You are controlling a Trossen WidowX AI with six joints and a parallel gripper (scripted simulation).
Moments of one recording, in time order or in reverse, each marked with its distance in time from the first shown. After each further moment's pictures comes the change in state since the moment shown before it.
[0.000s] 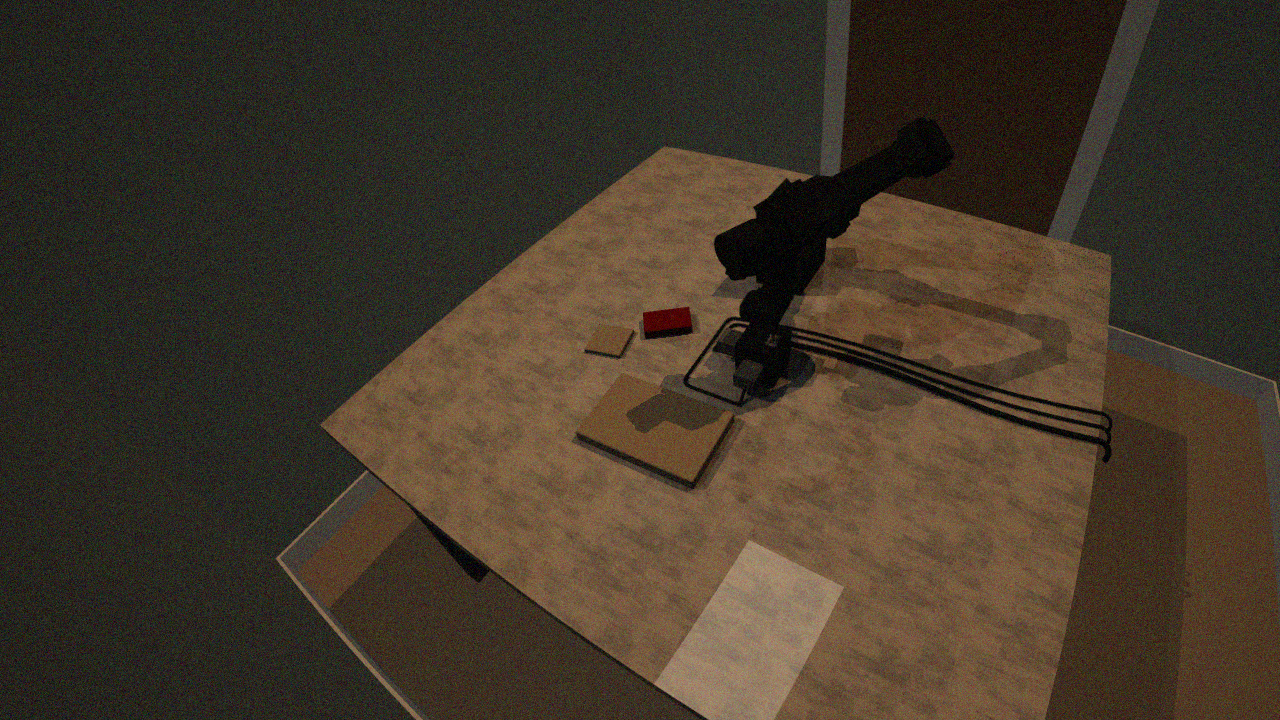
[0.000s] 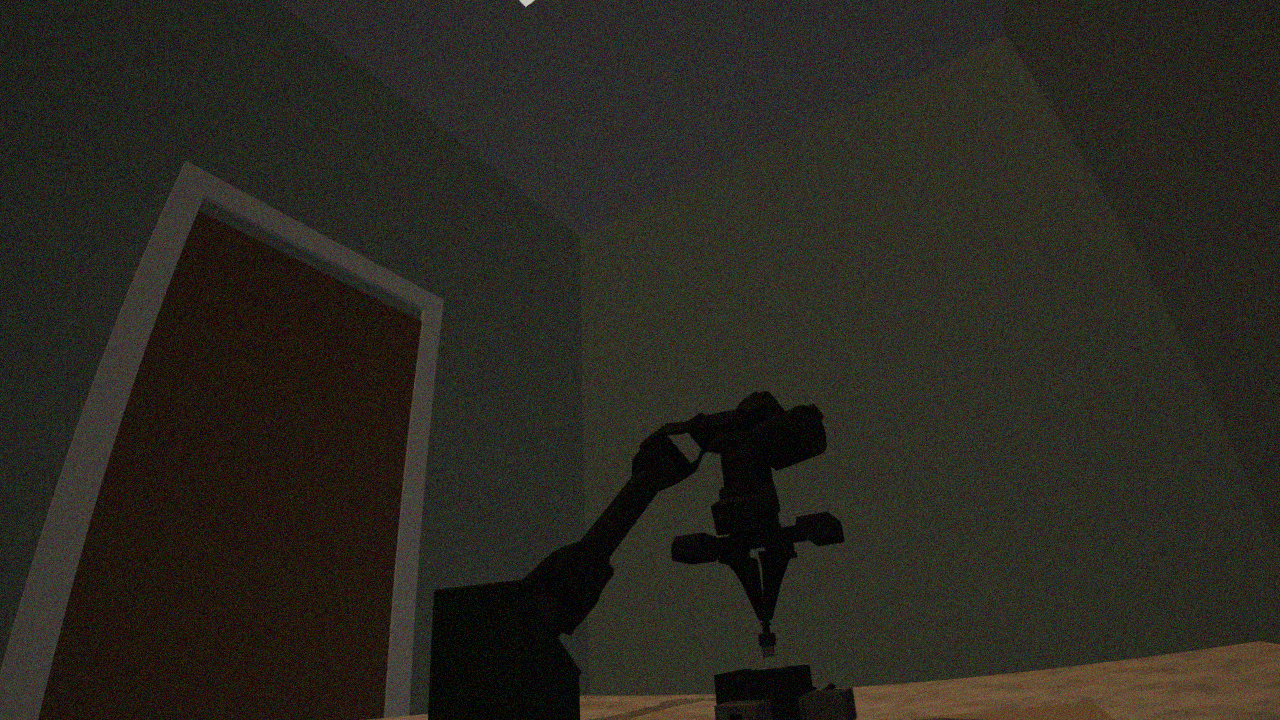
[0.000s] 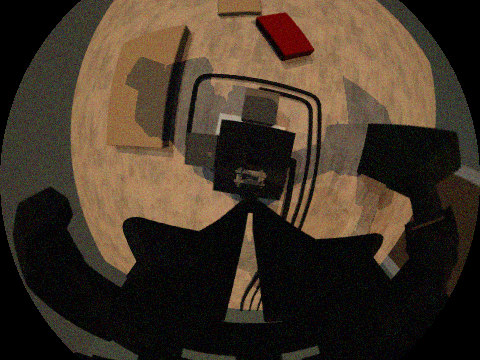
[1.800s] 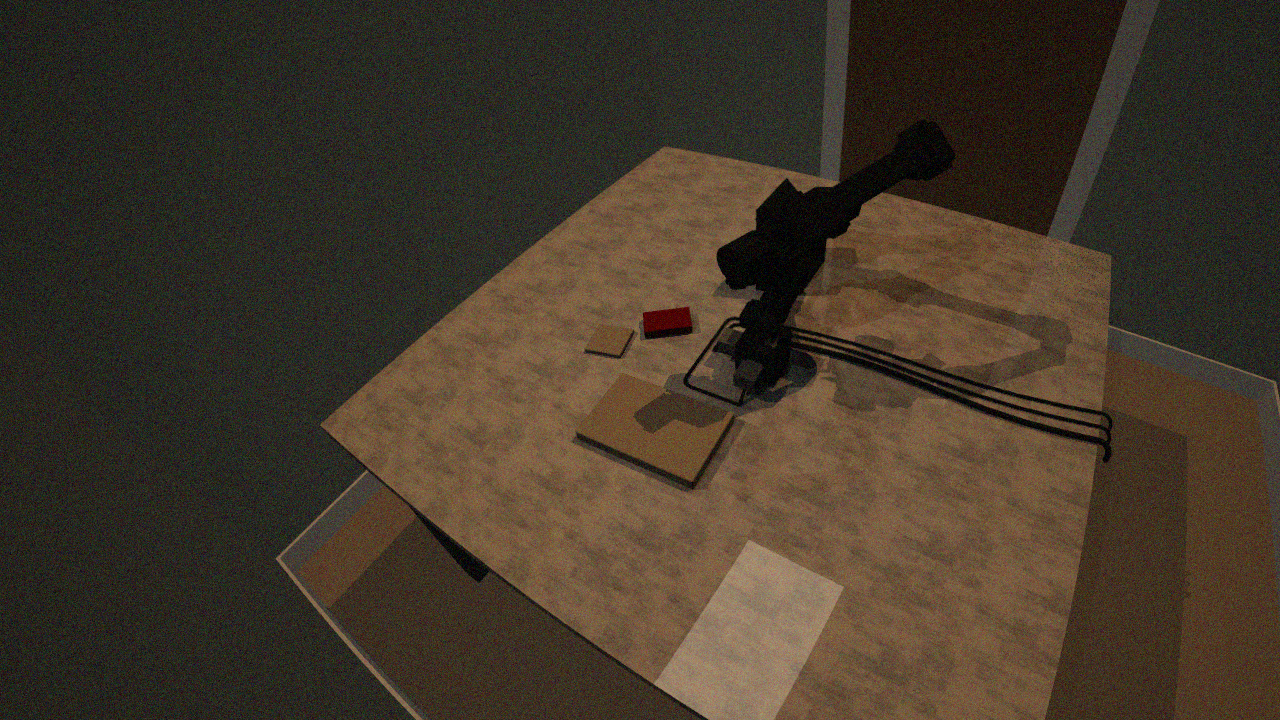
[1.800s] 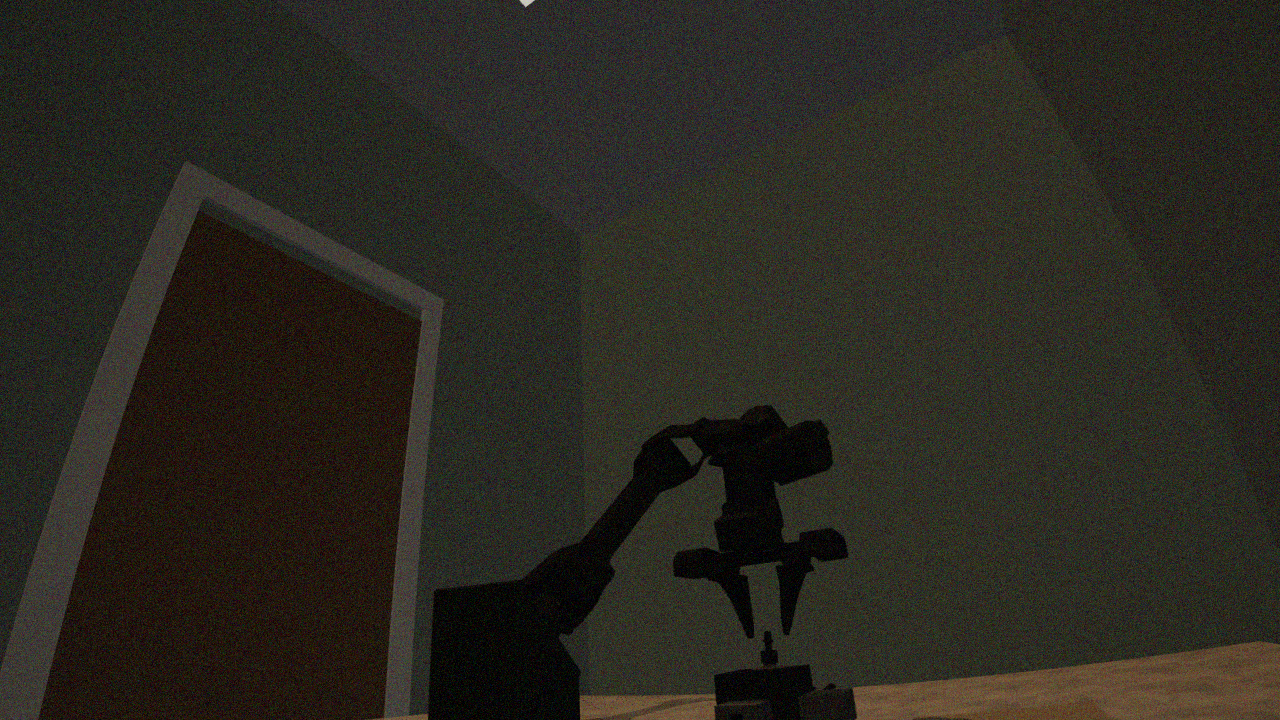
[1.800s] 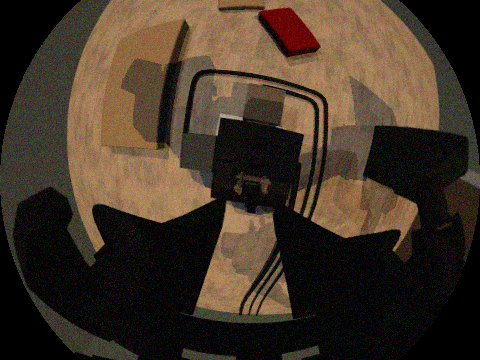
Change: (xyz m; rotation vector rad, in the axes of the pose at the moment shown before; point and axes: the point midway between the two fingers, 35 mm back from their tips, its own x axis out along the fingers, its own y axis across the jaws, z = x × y) arm 0.017 0.001 0.000 -0.008 -0.004 0.003
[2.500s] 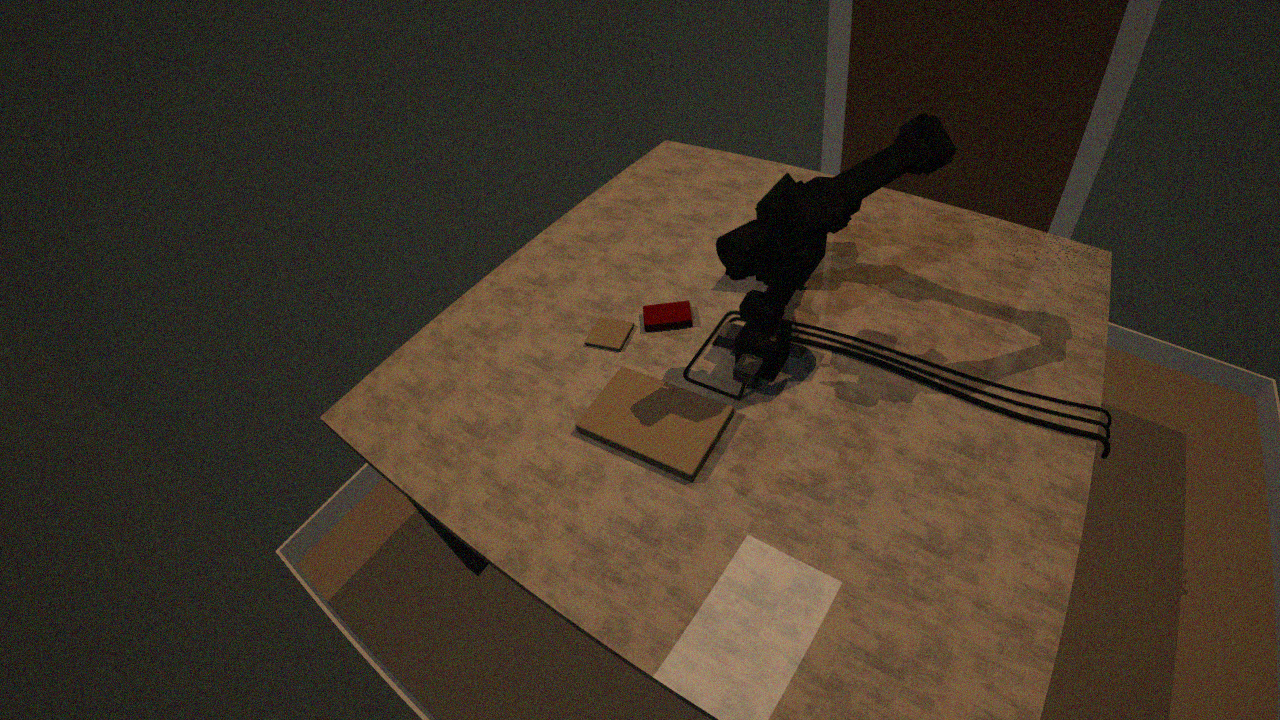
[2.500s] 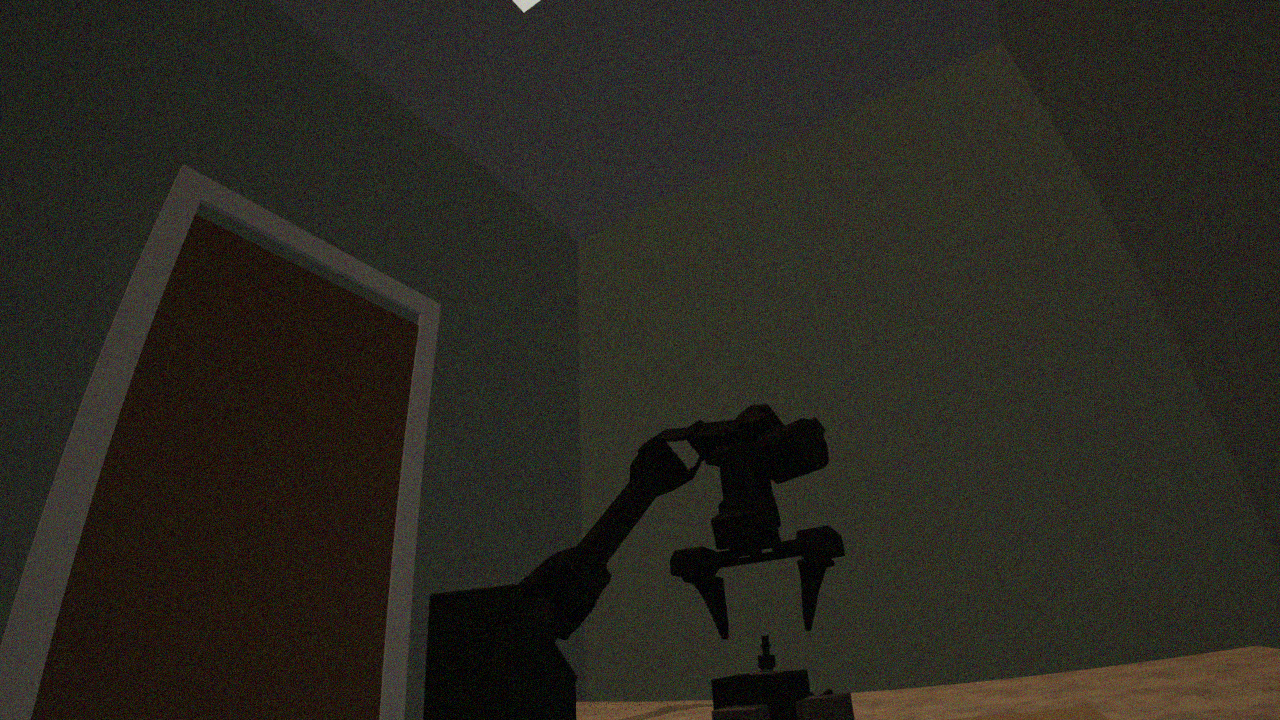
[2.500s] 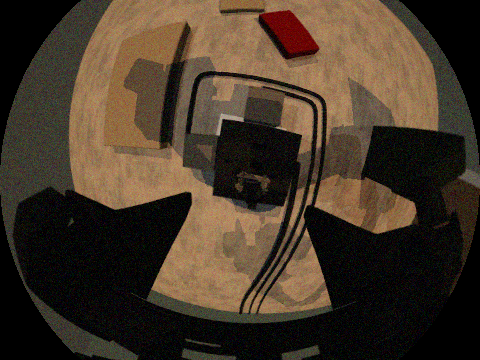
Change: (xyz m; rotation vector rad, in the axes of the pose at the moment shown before) arm -0.006 0.001 0.000 0.000 -0.001 0.002
